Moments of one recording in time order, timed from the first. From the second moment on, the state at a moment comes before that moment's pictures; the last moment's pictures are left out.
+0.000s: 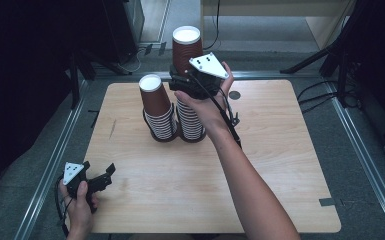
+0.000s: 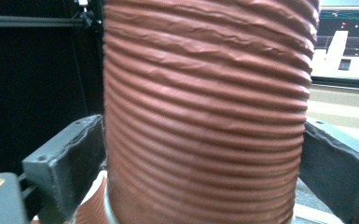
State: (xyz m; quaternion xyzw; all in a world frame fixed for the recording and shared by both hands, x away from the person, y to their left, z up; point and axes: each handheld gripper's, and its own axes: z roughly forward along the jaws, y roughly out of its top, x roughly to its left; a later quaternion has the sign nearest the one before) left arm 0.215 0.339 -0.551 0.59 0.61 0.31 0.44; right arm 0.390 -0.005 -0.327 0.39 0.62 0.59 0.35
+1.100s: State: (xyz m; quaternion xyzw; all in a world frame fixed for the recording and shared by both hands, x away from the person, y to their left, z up) left arm 0.215 0.339 -0.551 0.59 0.61 0.30 0.44; right arm 0.387 -0.005 -0.309 0.32 0.54 0.65 0.42
